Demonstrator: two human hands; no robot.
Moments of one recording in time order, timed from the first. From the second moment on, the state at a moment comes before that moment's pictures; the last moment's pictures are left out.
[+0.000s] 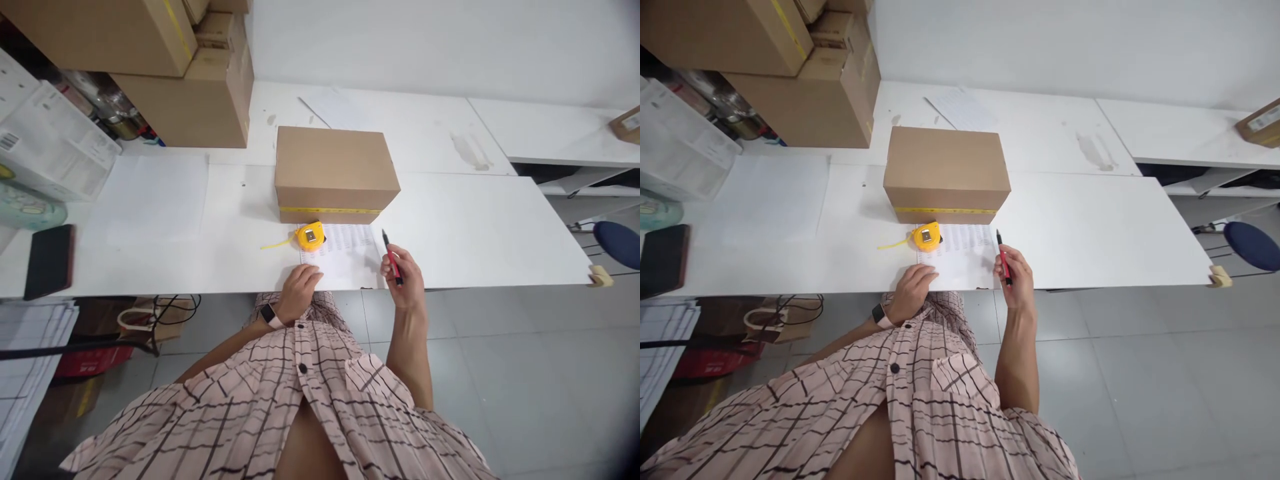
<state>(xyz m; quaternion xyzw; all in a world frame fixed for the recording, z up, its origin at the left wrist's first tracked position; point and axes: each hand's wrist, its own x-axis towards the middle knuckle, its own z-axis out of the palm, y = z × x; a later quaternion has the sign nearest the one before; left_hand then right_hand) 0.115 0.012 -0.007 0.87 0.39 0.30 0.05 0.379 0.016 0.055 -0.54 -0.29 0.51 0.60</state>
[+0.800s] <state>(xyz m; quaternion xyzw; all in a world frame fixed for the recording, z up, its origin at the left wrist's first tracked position) 0.138 0.015 0.010 0.92 0.37 0.10 0.03 0.371 0.014 0.052 -0.55 -0.38 0.54 0.51</state>
